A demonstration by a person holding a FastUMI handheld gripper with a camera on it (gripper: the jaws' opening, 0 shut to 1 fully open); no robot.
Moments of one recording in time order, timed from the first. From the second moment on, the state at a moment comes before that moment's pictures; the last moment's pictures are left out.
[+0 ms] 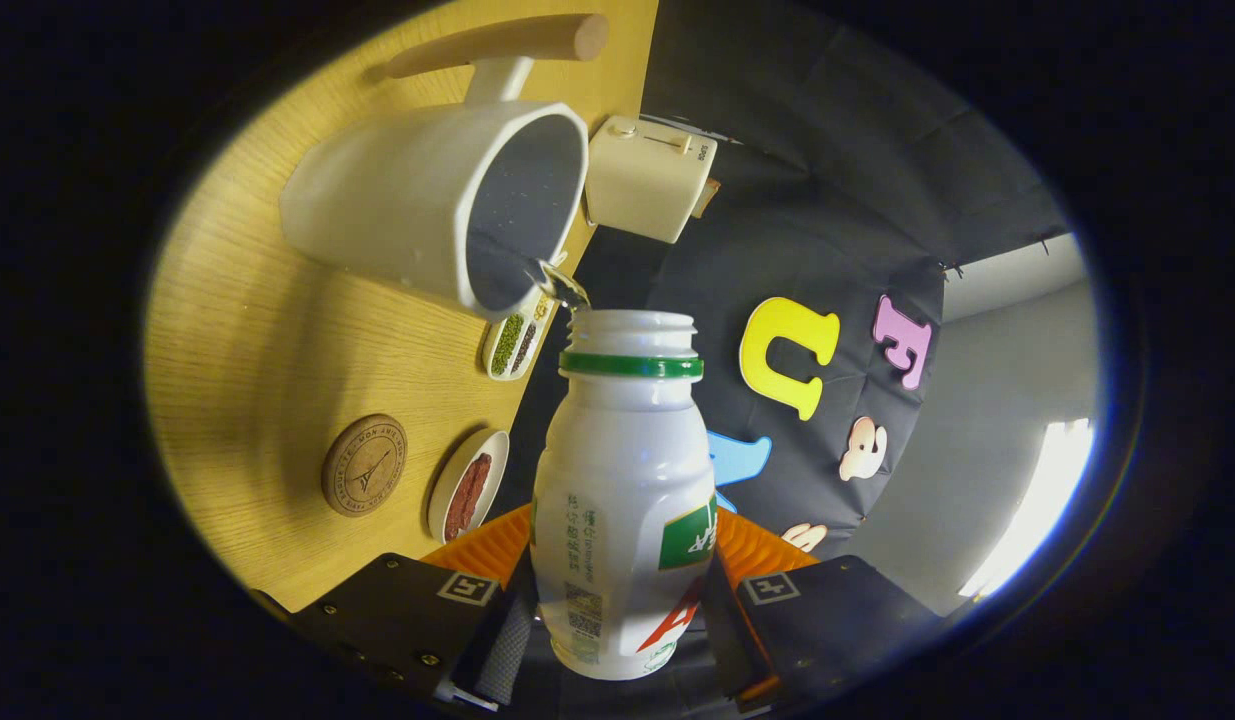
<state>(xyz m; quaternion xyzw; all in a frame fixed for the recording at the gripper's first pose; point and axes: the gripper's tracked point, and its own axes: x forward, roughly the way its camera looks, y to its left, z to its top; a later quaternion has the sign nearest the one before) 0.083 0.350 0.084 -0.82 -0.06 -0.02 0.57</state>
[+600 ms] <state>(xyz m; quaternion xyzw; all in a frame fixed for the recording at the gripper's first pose) 0.082 0.353 0.094 -0.84 -0.08 -0.02 0.53</state>
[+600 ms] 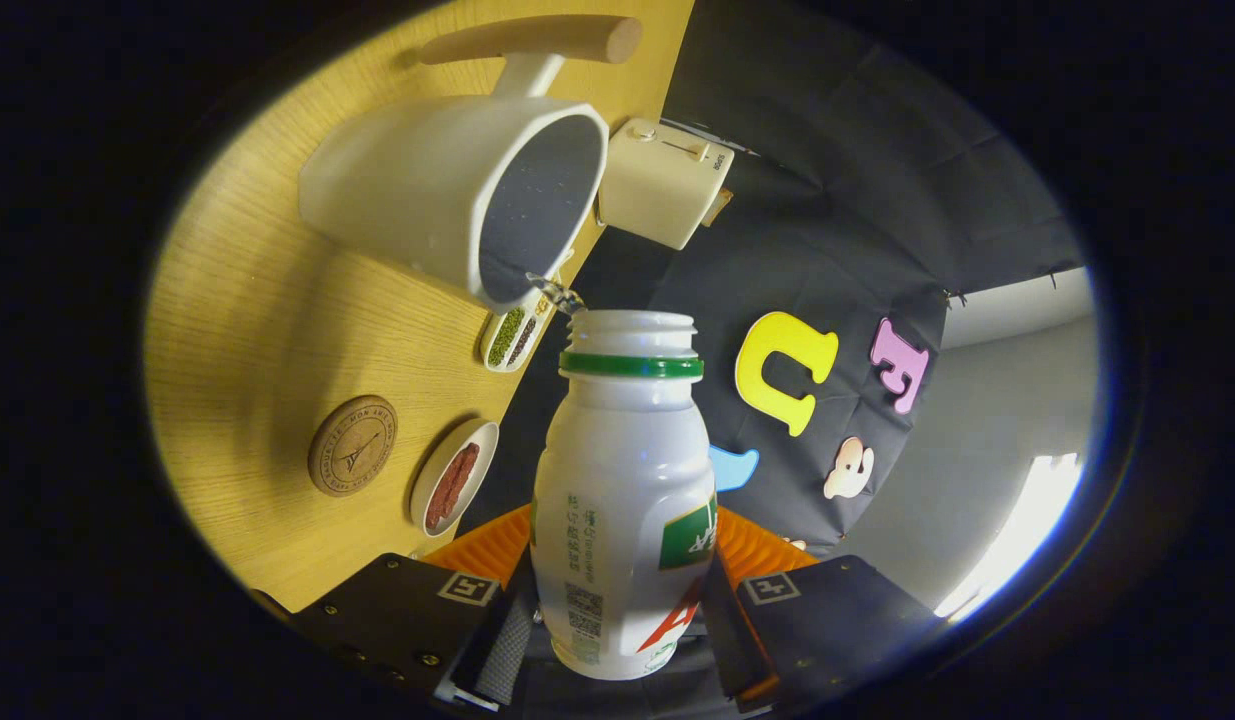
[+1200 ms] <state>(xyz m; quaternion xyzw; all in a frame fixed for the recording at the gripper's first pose) 0.078 0.355 0.107 -0.87 -0.08 -0.03 0.49</state>
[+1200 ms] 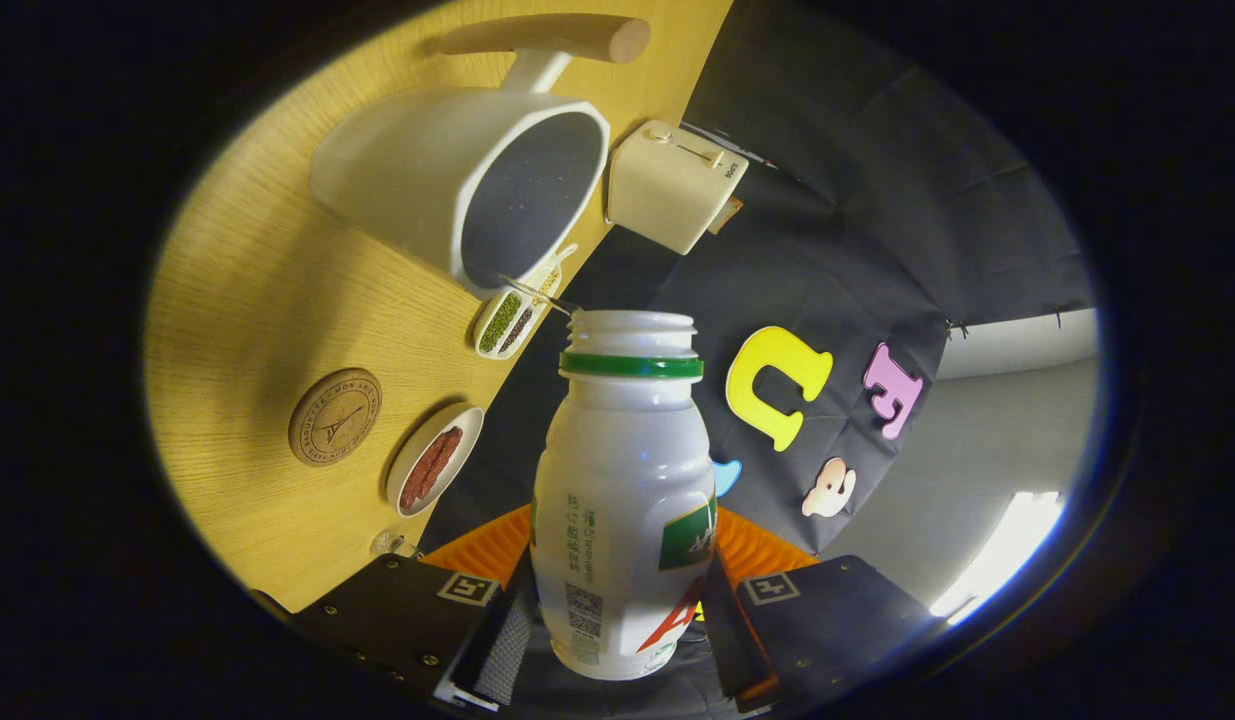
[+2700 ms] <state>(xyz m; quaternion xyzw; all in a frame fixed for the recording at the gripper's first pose) 0.081 0.371 0.087 -0.87 -0.07 -0.01 0.49</state>
